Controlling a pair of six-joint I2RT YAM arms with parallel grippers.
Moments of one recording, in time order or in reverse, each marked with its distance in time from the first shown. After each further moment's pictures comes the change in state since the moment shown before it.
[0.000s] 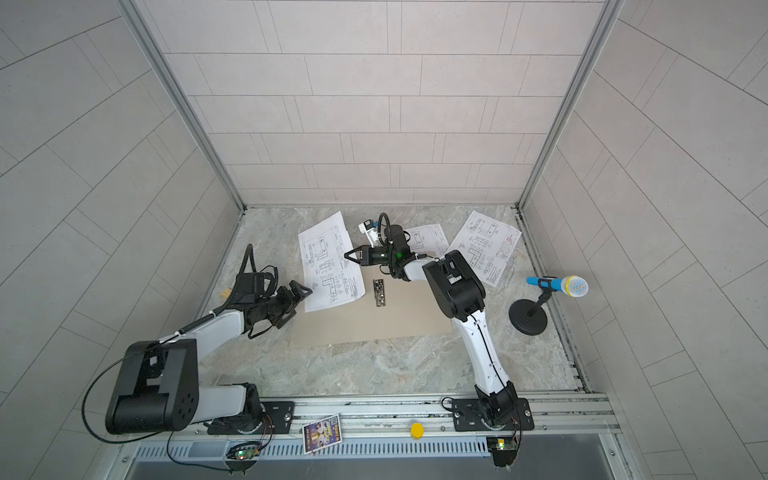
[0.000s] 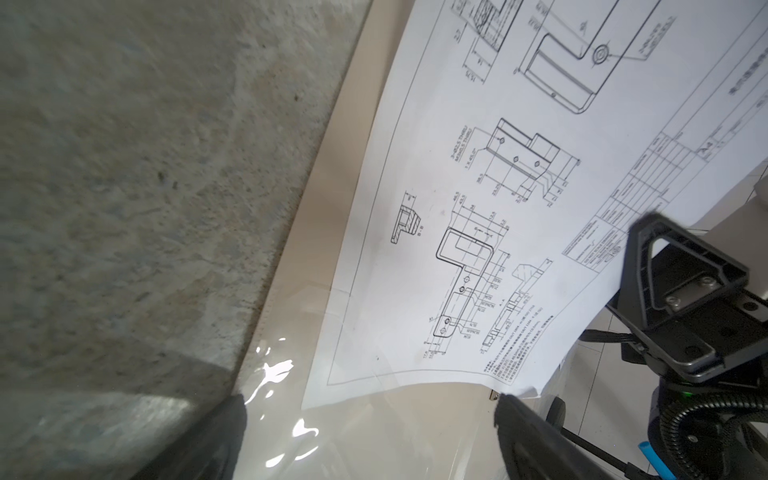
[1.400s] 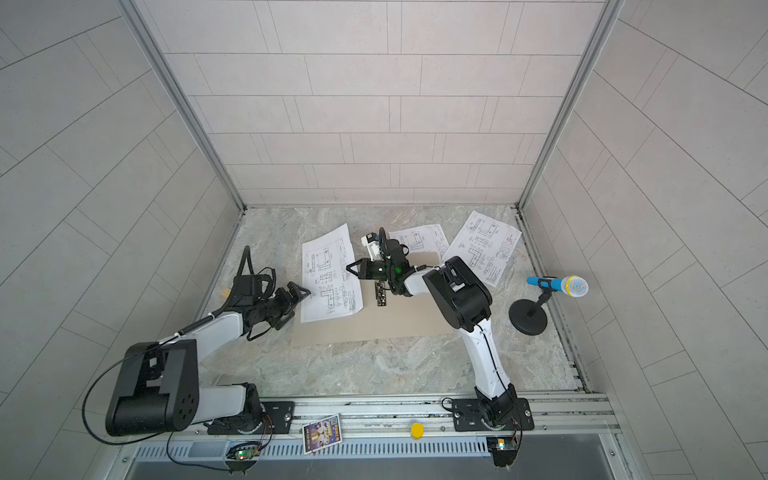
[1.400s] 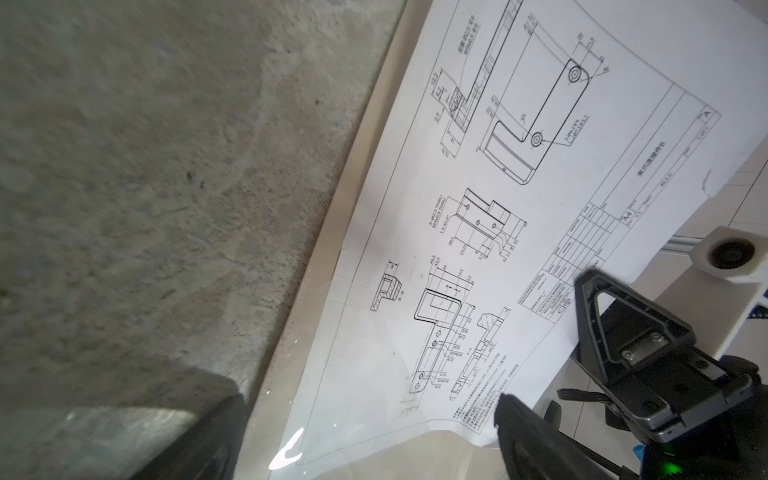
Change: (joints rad) left arm 0.012 -0.002 -0.023 0.023 0.013 -0.005; right arm 0.077 -0.139 -0.235 0.019 0.231 0.049
